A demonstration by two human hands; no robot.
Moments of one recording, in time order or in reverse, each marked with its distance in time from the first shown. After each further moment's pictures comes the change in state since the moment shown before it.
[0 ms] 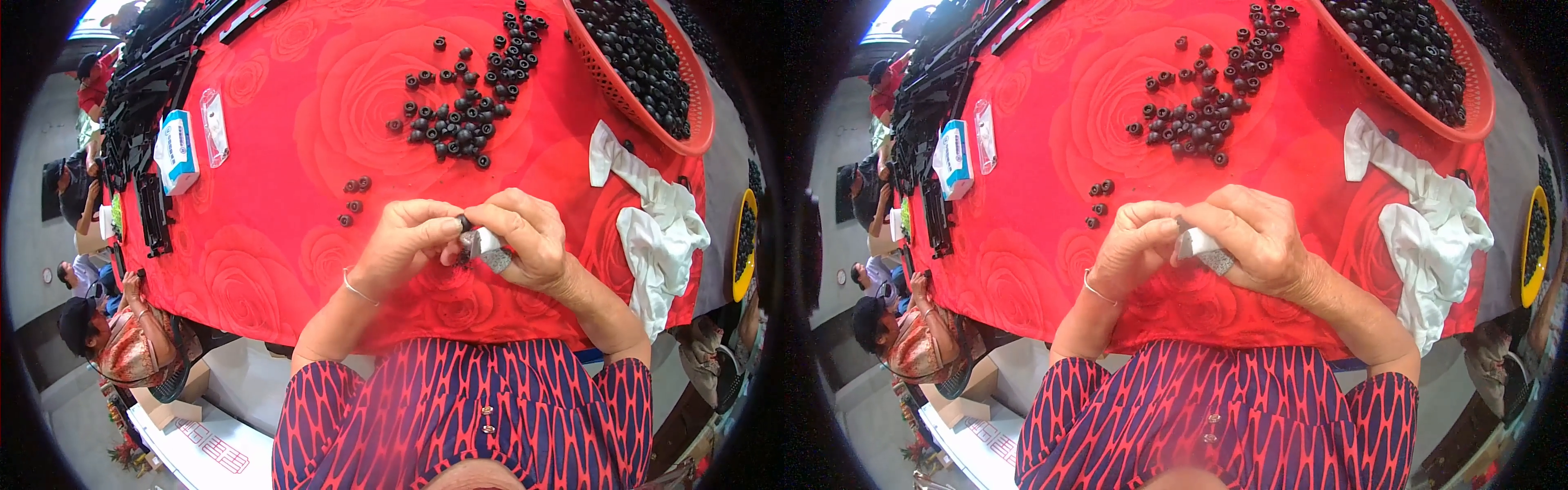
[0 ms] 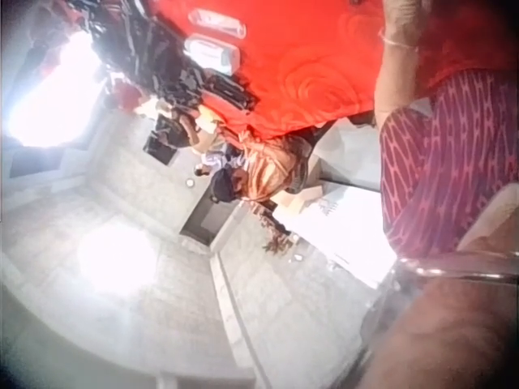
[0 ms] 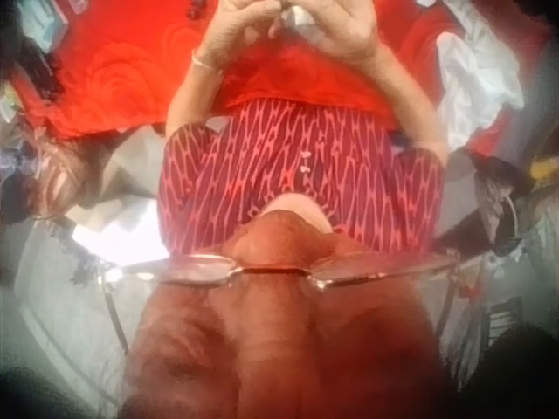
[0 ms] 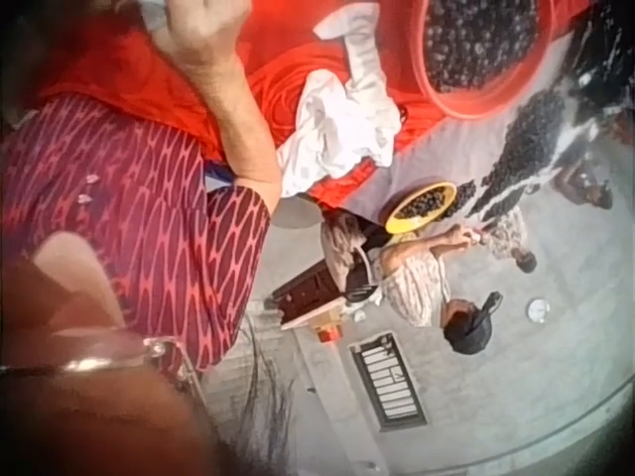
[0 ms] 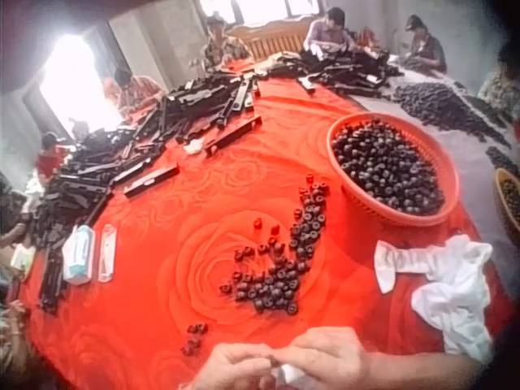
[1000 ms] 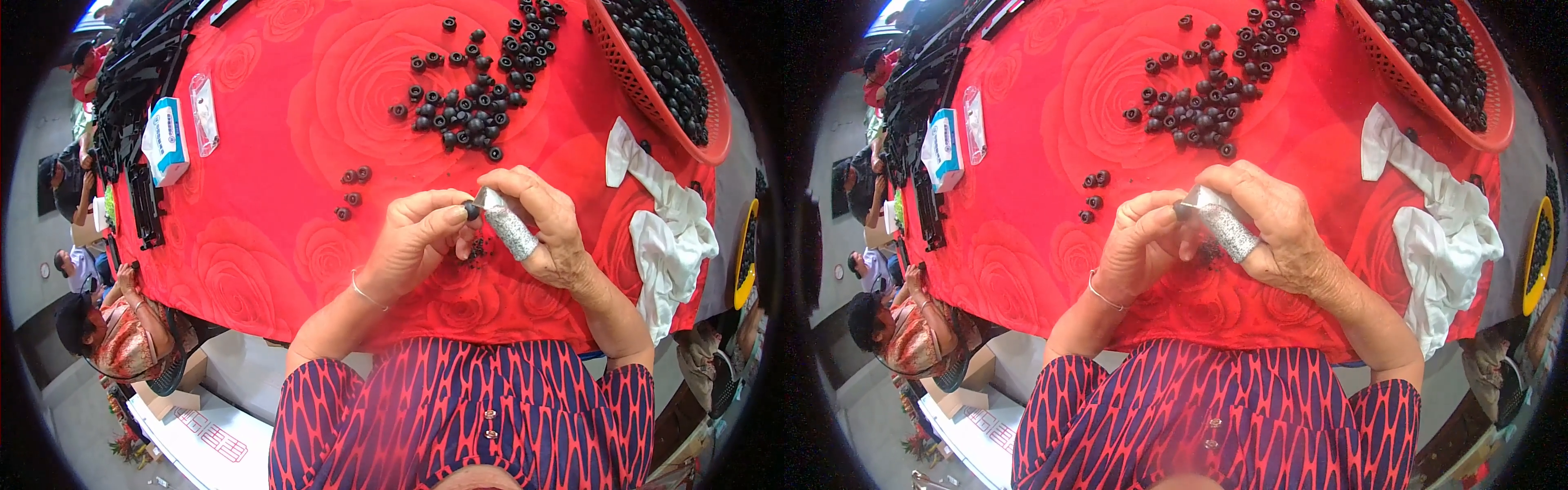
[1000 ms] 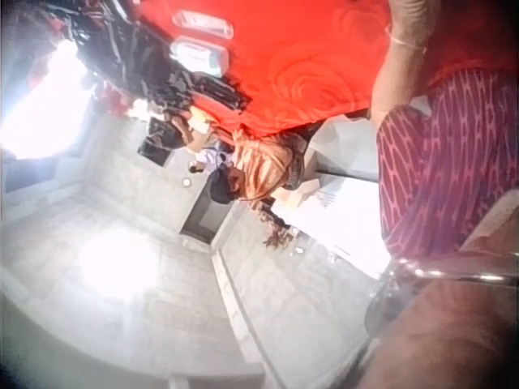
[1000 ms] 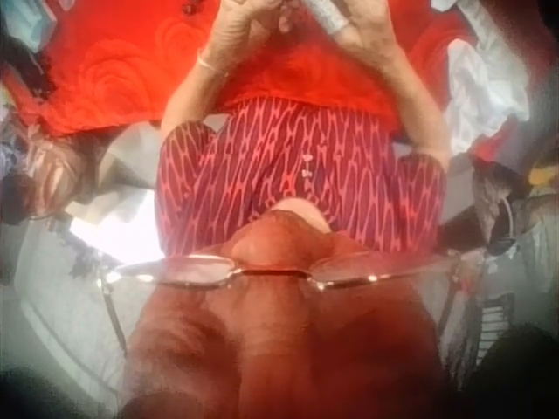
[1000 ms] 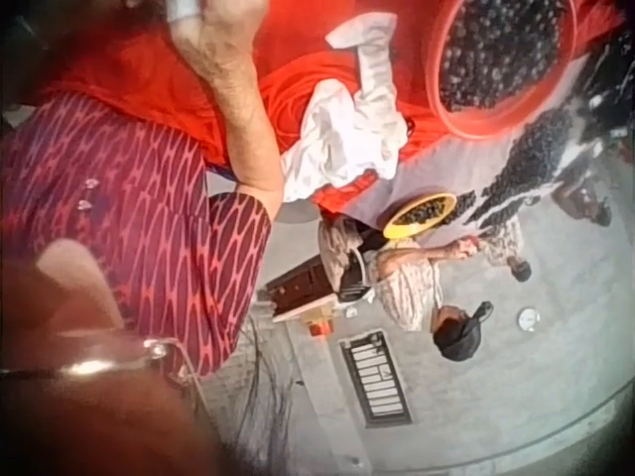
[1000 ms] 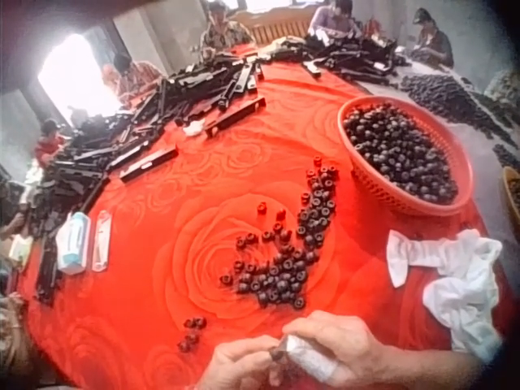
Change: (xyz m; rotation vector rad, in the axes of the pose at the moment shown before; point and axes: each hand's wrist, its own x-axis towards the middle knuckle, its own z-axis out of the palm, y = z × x) left_hand 0.004 -0.015 -0.002 -0.165 -0.025 0.145; right_hand -0.001 0.004 -0.006 0.259 -0.110 0.403
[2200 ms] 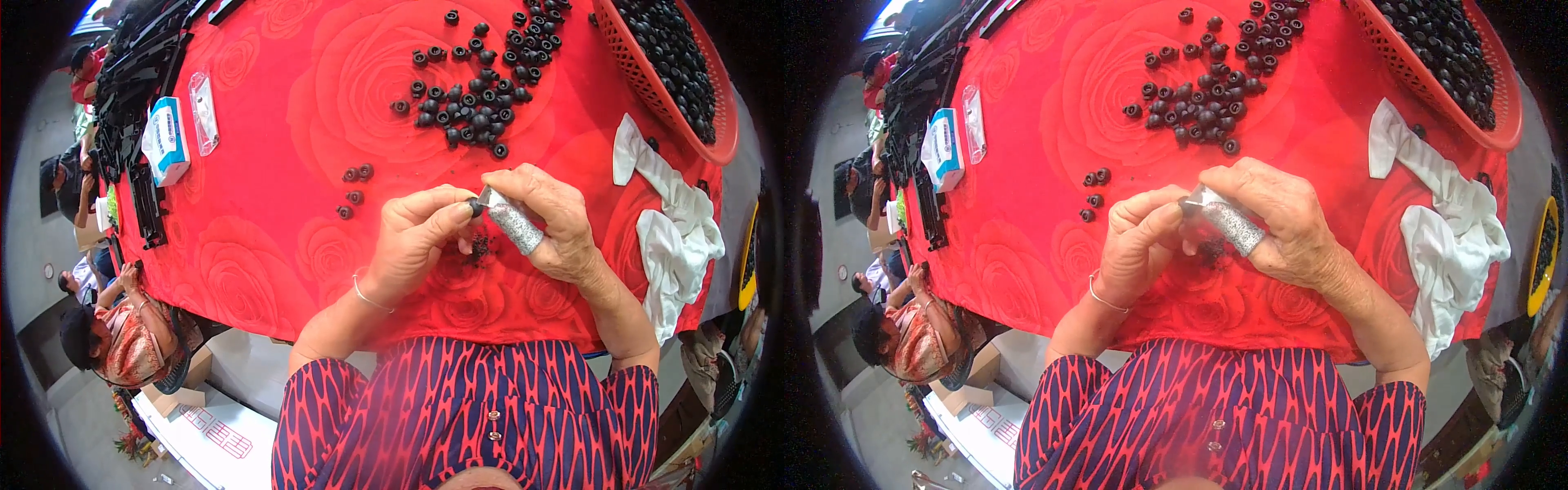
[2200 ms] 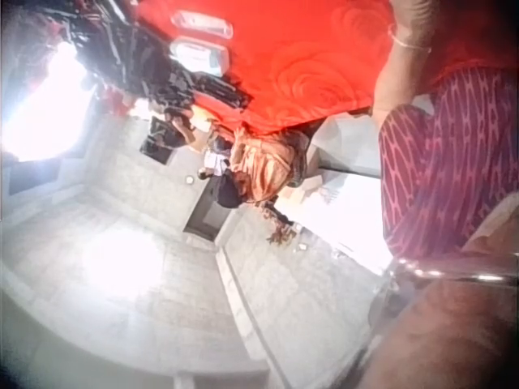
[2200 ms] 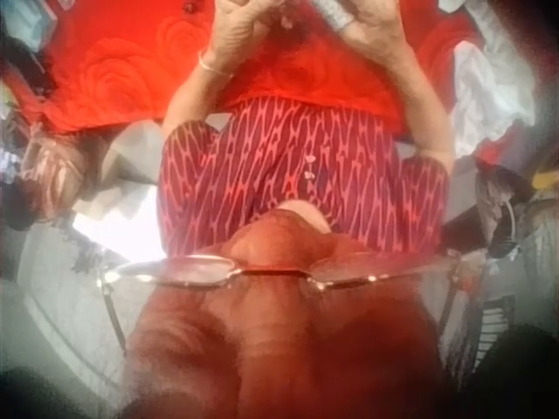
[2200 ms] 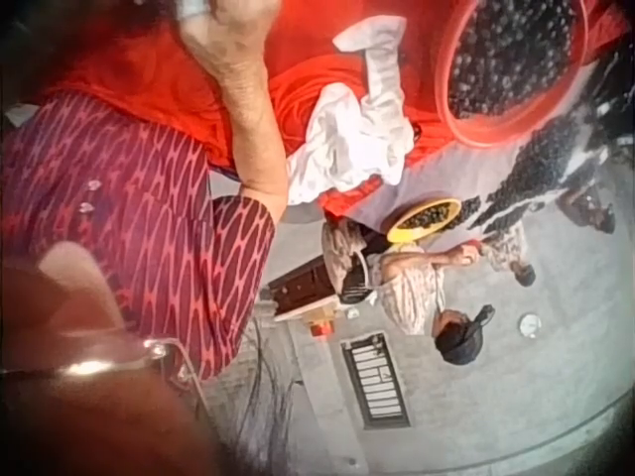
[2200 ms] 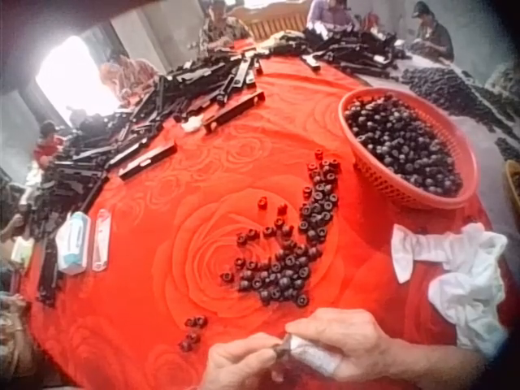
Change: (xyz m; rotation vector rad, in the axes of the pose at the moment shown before) left_hand -0.001 0.002 0.006 0.223 0.096 0.083; right_hand 0.002 0.005 -0.004 -0.101 -0.001 -0.058
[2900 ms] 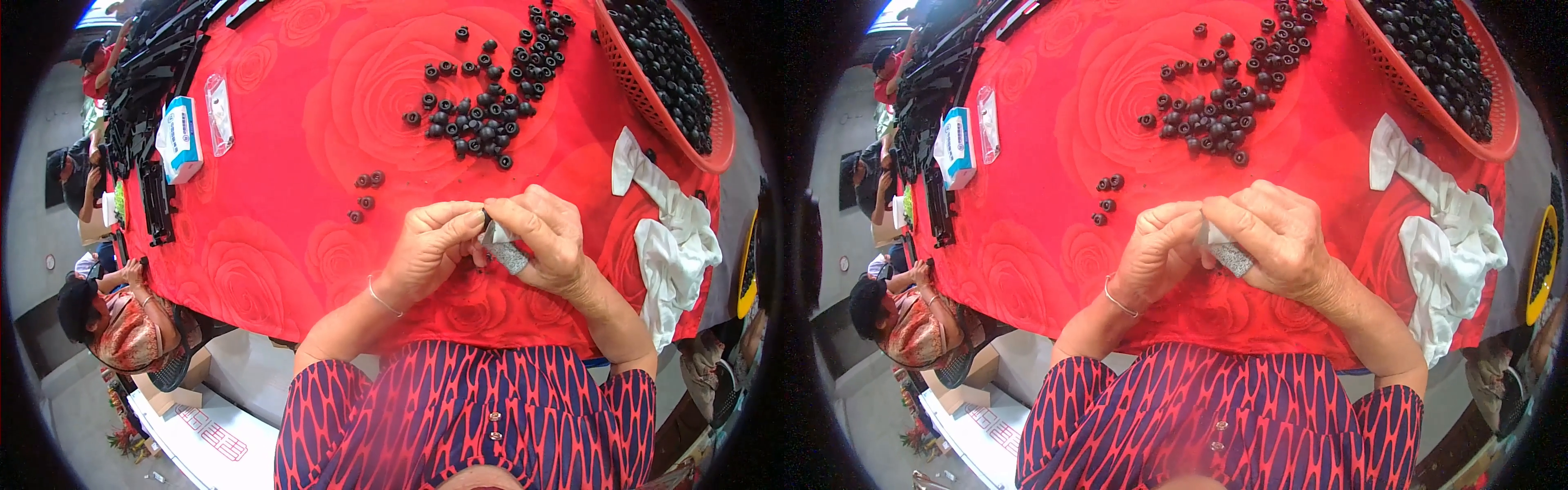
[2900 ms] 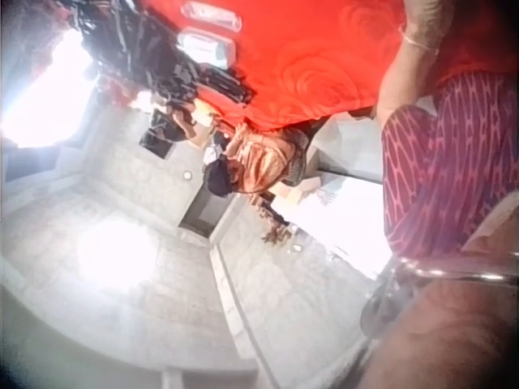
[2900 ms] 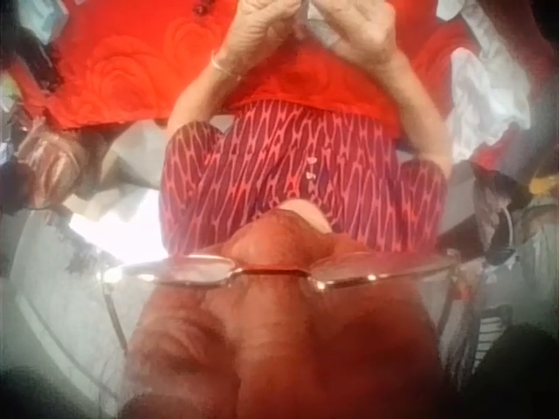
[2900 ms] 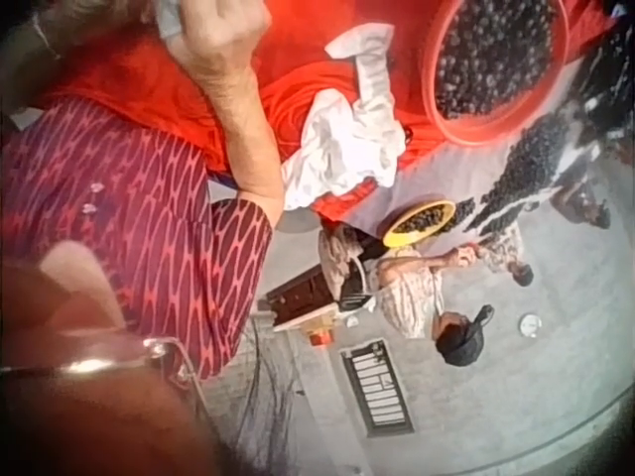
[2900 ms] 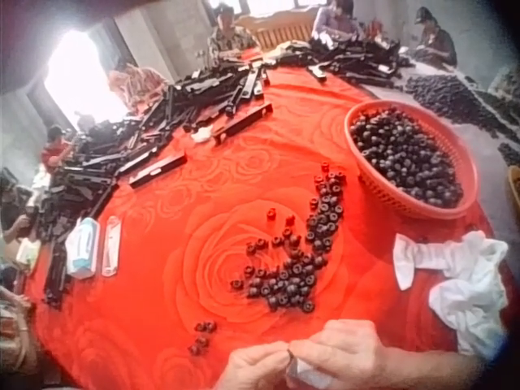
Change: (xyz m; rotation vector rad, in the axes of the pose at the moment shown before) left_hand 0.000 -0.009 -0.001 -0.199 -0.019 -0.157; right_hand 0.000 0.000 0.010 -0.243 0.110 -0.316
